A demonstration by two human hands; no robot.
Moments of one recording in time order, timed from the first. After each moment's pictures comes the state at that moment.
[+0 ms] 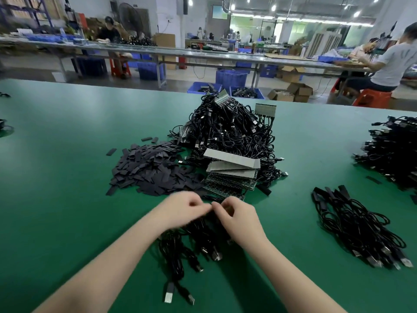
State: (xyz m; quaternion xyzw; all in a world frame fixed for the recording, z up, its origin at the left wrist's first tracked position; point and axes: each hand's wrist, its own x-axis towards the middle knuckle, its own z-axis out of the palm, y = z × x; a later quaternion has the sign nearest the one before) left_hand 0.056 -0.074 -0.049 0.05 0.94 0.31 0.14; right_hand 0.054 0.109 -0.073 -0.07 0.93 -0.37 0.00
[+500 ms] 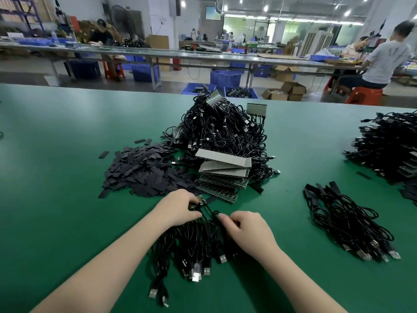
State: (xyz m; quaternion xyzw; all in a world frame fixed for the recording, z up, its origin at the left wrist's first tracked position) left_hand 0.026 -0.063 -0.065 0.08 0.98 0.16 0.08; right_hand 0.068 0.148 -0.085 -0.08 0.96 -0.28 0.00
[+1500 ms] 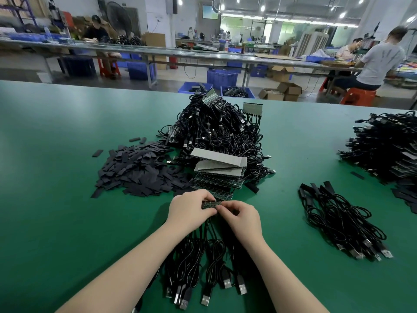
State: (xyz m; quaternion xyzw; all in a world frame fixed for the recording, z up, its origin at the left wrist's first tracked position) left_hand 0.036 -0.020 -0.080 0.06 0.96 0.26 -0.06; right_hand 0.039 0.144 -0.110 0.01 0.88 -0.48 -0.05
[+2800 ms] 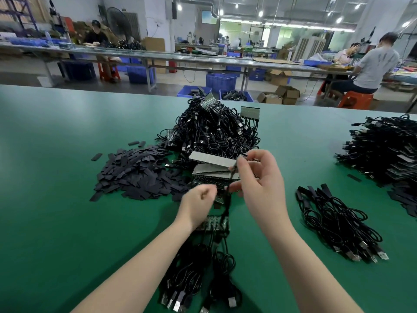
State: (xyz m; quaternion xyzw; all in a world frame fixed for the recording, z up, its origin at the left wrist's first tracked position) left_hand 0.026 0.001 -0.072 0.00 0.83 0.55 -0.03; right_hand 0.082 0.137 0.030 -0.08 0.72 -0.67 -0.18
